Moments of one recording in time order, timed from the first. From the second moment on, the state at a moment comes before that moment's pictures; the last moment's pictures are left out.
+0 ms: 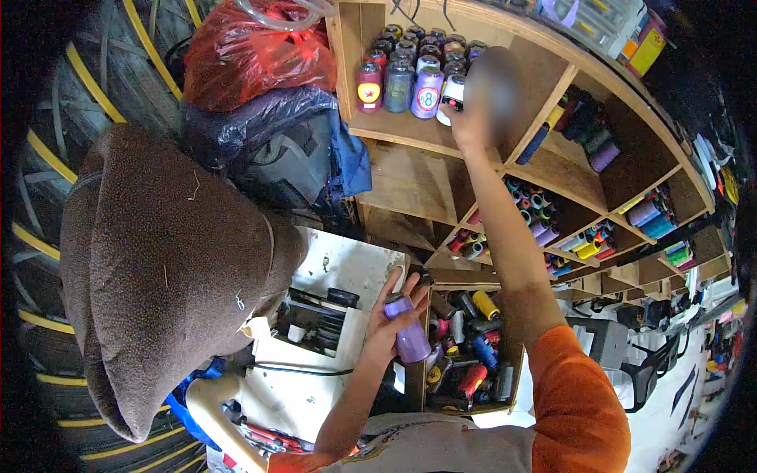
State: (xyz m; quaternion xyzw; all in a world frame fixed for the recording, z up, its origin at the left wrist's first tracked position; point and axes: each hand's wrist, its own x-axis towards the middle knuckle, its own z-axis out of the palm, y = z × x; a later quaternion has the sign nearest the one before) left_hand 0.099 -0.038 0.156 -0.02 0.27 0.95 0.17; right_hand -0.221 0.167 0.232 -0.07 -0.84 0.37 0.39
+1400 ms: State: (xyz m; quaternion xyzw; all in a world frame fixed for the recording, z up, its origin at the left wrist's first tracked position) left_hand 0.064 0.018 0.173 0.08 0.74 0.66 -0.03; right_hand -0.006 0.174 0.221 -0.07 -0.79 0.57 0.21
